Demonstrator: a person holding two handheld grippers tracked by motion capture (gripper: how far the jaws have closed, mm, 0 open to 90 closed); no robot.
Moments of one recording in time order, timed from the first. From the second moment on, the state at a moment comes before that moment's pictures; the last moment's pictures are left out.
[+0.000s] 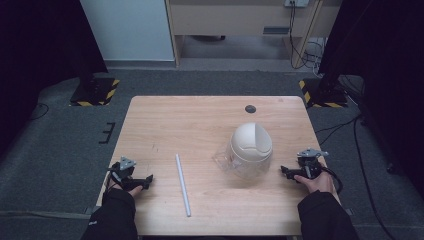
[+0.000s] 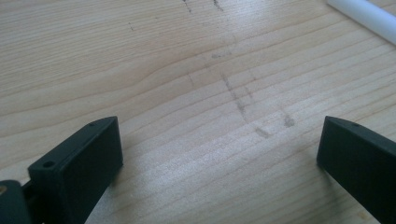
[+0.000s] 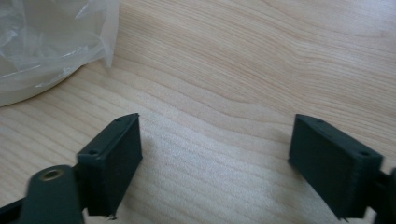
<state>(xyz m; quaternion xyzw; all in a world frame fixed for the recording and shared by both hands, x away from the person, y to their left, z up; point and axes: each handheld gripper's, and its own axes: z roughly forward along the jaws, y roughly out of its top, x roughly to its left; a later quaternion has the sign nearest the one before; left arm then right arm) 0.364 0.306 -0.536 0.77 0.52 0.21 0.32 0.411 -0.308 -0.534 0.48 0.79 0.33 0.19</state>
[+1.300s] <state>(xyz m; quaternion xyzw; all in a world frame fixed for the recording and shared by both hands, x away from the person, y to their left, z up) 0.367 0.305 -0.535 0.77 0.52 0.21 0.31 0.380 -0.255 -0.397 0.30 0.72 0.58 0.23</state>
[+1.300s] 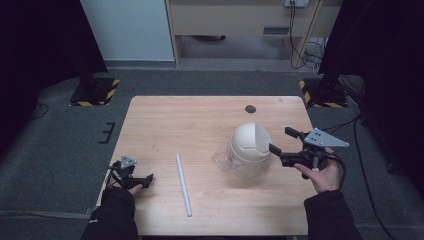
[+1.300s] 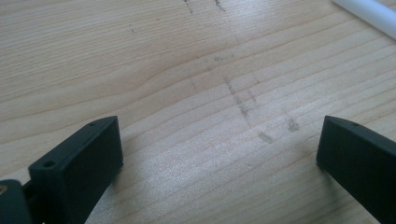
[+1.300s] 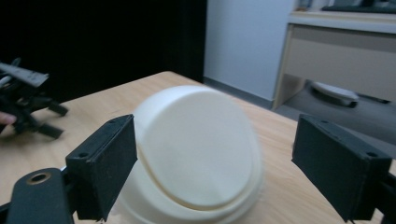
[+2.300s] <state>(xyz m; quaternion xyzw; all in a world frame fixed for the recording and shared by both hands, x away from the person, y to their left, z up) 0.367 0.299 -0.521 0.77 0.52 0.19 0.32 0.391 -0.210 -0.439 0.28 0.77 0.55 0.14</state>
